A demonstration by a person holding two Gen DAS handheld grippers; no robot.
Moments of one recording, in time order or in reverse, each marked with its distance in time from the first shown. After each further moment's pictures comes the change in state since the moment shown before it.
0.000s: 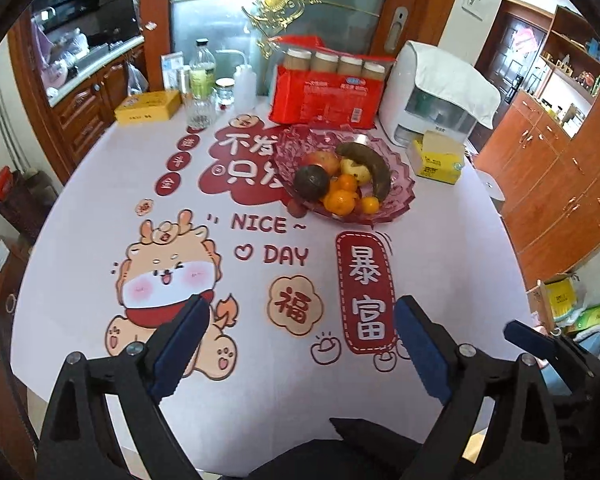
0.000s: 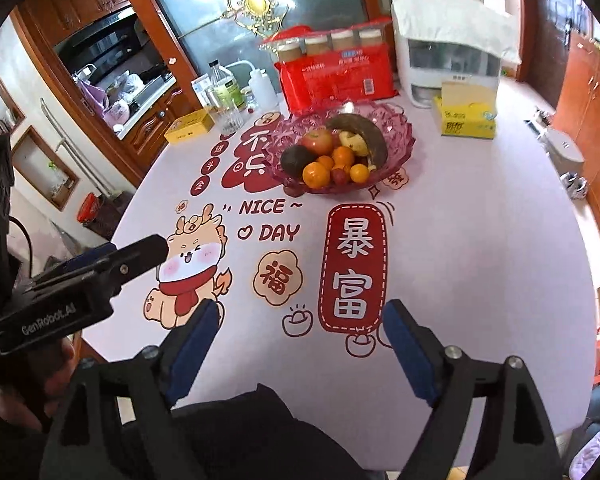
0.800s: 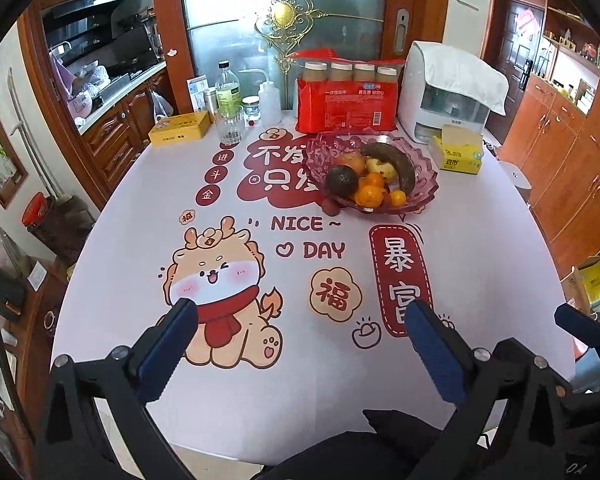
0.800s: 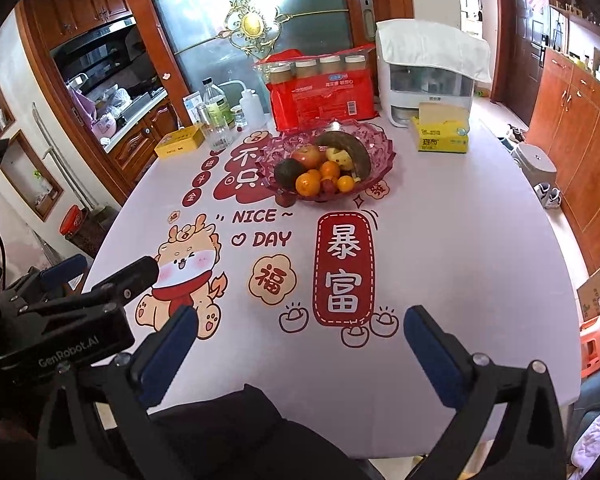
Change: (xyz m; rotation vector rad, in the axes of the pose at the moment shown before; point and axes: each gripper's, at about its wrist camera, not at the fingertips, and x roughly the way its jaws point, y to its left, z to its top) left arm -0.029 0.001 -0.027 0.080 -0.053 0.129; right arm -0.027 0.025 -0.026 0.003 -0.093 -0.084
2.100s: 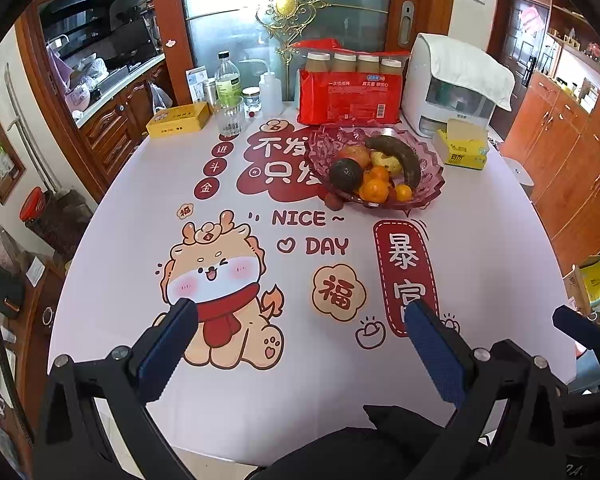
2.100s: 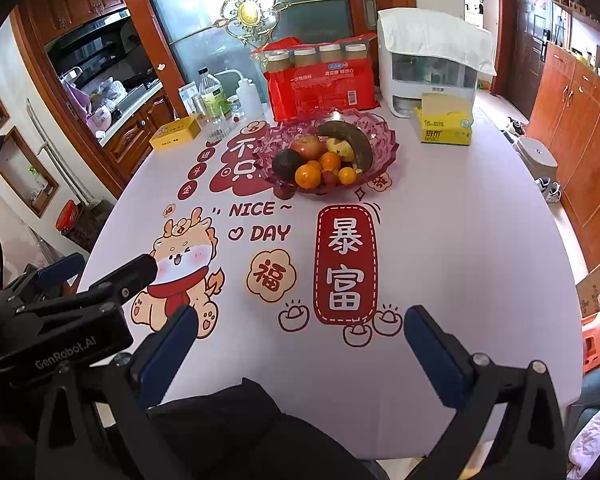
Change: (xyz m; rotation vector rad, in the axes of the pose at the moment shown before) left arm 0.014 0.005 0.001 -0.007 0.026 -0.002; right arm 0.018 0.004 0.001 0.002 0.034 -0.012
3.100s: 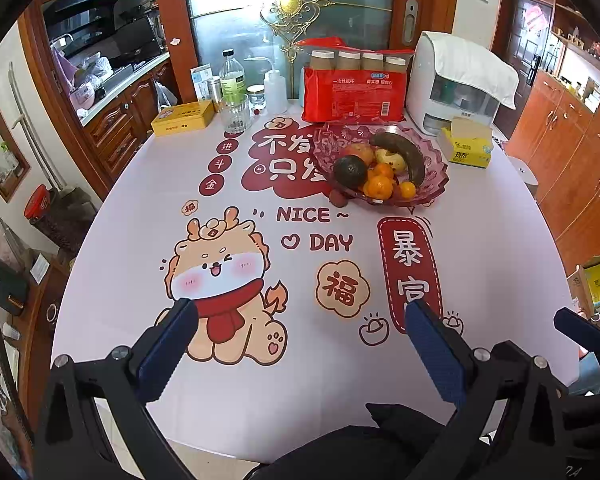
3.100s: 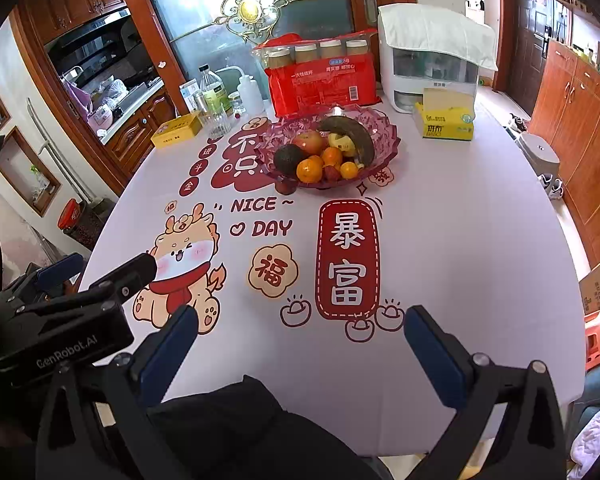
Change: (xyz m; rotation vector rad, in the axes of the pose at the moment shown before) left arm 0.001 0.002 0.000 0.005 0.004 0.001; right arm 0.000 0.000 0.001 0.003 0.004 0.001
